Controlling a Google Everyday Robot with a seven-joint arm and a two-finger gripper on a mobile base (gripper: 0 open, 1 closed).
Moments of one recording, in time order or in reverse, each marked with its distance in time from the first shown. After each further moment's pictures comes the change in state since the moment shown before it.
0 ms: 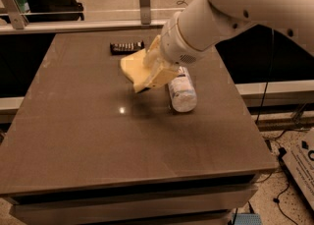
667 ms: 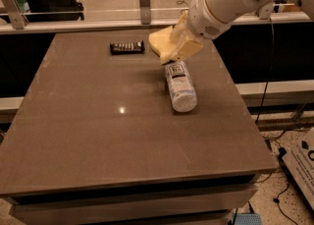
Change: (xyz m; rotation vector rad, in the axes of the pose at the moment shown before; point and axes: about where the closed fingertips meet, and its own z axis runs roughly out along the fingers) arm 0.070 -0.077 -0.027 0.083 0.072 0.064
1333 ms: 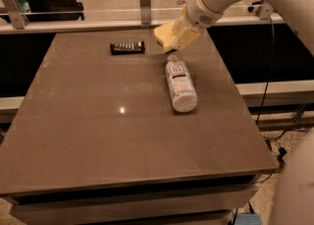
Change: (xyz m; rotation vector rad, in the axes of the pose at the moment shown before) arm 0.035 -0.065 0.041 -0.007 0.050 0.031
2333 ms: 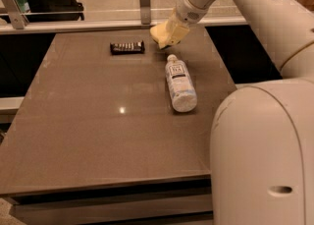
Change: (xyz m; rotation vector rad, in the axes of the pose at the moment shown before) arm 0.010 -0.051 0.055 -0.036 0.037 -0.026
